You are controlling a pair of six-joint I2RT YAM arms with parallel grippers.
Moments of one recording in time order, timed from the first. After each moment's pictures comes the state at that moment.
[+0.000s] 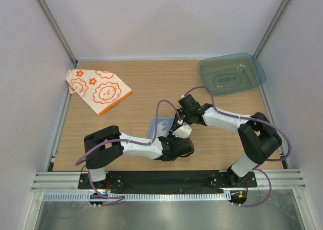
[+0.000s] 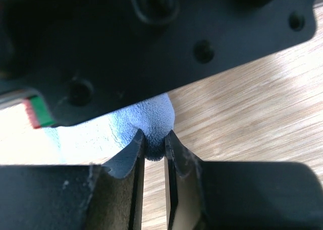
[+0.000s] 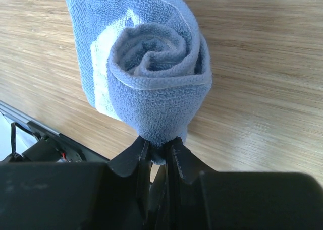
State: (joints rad) left arm -1.31 1.82 1.03 -0.32 -0.74 -0.53; right arm 0.66 1.60 0.92 -0.37 -0.28 0.86
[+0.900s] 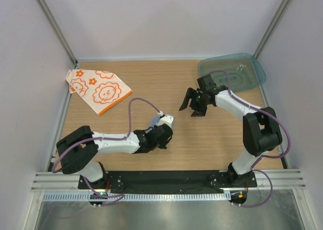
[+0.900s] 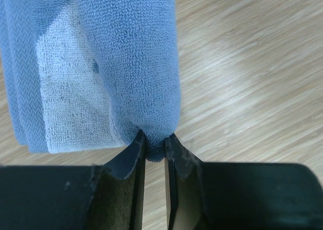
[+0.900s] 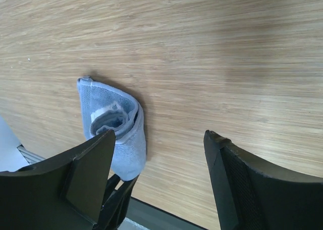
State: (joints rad) left arm -1.12 1.55 0.76 -0.10 -0.37 -0.55; right arm 0.36 1.67 1.14 -0.54 -0.27 0.71
